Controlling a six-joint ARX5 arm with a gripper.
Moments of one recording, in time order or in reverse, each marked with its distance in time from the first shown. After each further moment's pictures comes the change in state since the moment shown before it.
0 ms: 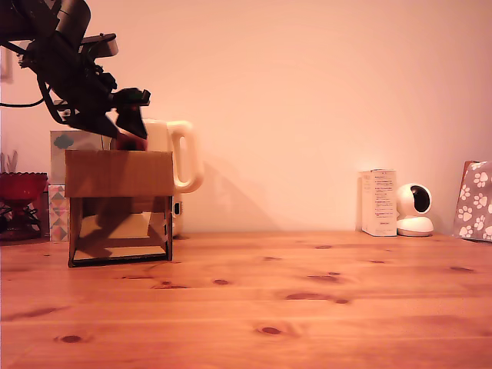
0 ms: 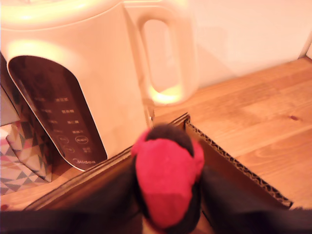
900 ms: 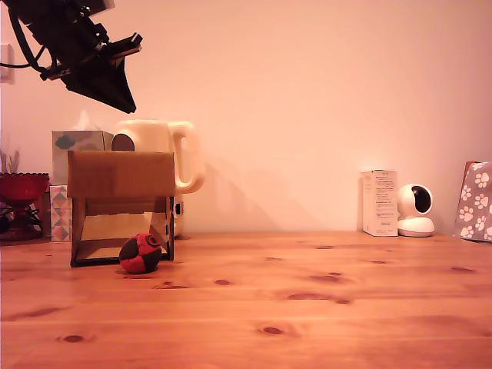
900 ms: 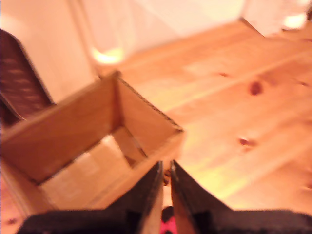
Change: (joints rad) arm -0.043 -0.195 0.006 -0.375 0.123 0.002
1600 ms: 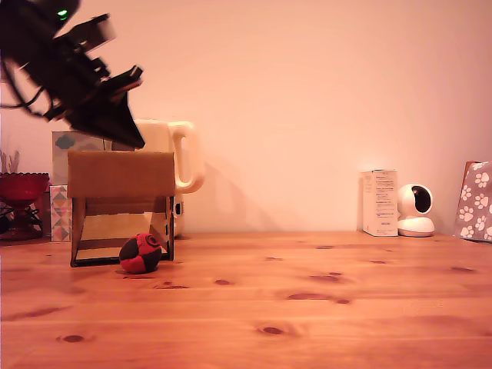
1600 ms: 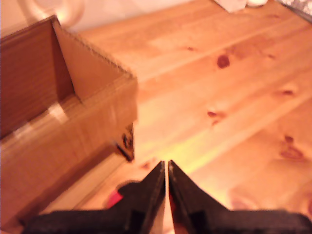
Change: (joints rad) arm -0.036 -0.126 -0.409 0.345 0.059 -0.034
